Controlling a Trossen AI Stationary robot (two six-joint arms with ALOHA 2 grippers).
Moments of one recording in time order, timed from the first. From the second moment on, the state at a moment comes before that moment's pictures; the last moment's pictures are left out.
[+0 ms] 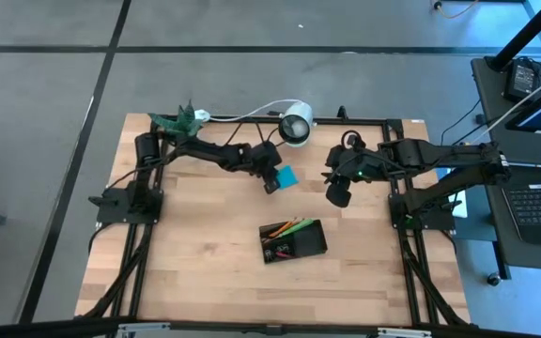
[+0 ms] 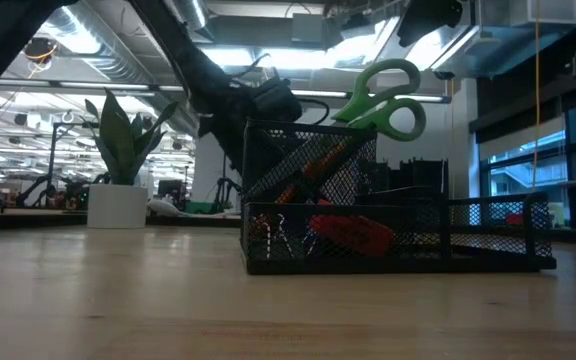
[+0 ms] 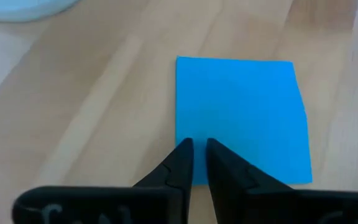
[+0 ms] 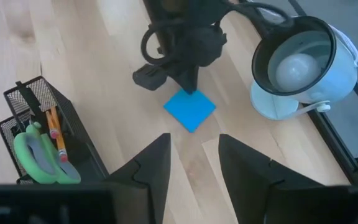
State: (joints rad) left arm 0.32 2.01 1.12 -0.02 0.00 -0.15; right arm 0.08 1.28 1.37 -1.00 0.36 0.31
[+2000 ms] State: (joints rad) left arm -0.74 1.99 1.20 -0.48 -0.22 -1.07; right arm 0.46 1.33 1.37 -0.76 0.37 0.47
